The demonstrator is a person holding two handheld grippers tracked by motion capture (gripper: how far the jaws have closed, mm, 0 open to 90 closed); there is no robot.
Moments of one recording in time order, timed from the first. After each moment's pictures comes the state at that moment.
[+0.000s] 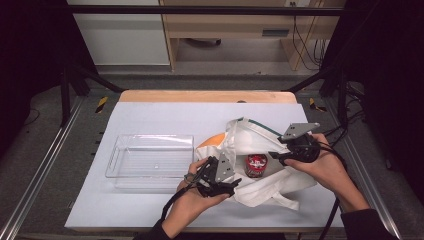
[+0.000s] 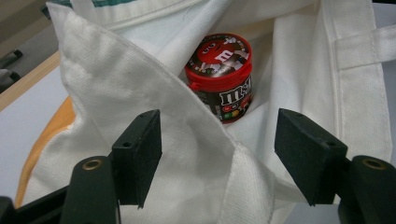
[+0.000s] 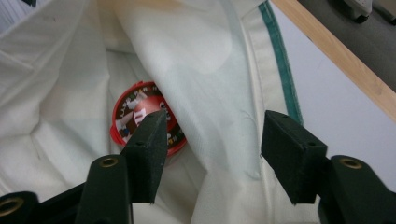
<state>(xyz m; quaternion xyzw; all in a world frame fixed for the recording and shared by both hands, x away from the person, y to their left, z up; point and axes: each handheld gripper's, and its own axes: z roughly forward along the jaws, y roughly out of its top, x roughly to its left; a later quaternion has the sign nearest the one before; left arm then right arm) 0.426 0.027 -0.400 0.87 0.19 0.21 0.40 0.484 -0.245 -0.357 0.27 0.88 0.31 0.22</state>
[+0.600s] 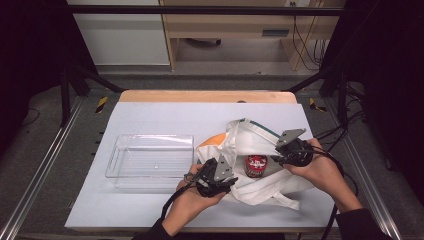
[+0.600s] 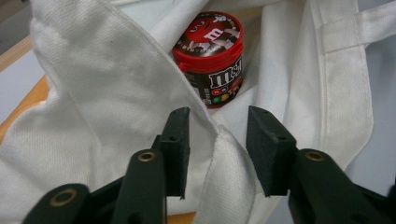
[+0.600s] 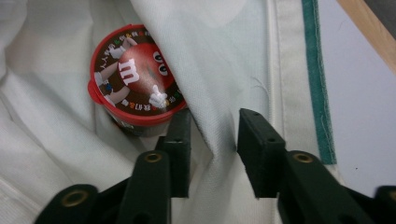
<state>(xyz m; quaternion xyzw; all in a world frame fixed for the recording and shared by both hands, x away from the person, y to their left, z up) 0.429 0.031 -0.409 0.88 0.19 0.18 0.39 0.490 -0.240 -0.383 0.27 0.91 0.23 0.20</state>
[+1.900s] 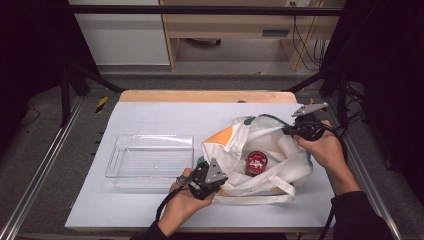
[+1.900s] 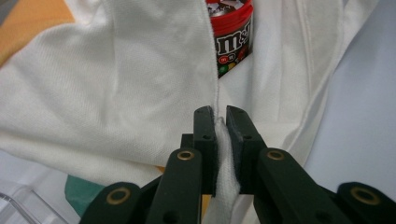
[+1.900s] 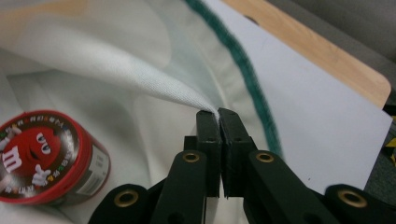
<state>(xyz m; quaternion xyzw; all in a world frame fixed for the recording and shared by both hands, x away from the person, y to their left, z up) 0.428 0.050 -0.424 0.89 0.19 0.17 0.38 0.548 -0.283 -0.364 0.37 0.84 0.32 0.21</state>
